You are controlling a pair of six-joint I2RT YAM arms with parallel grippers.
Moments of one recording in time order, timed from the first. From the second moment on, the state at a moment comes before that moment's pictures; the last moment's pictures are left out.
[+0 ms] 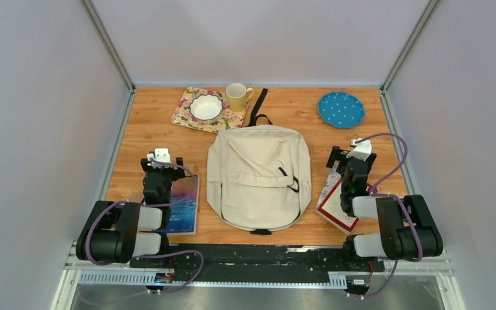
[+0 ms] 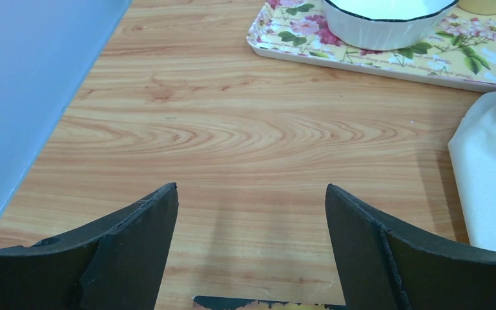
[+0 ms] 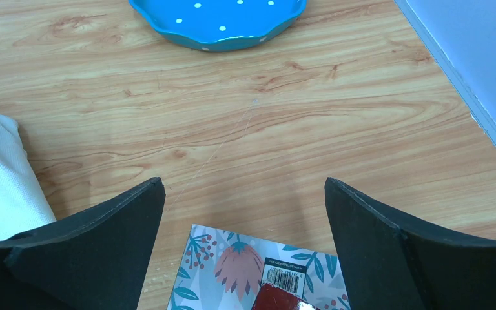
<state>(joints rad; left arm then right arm) -0.07 1.30 0.04 1.17 -0.17 0.08 0.08 1.36 0.22 0.92 0.31 0.09</state>
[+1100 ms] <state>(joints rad) -0.07 0.31 0.39 -0.22 -0.09 -0.54 0.09 0.82 0.53 -0.10 -0.11 0.41</state>
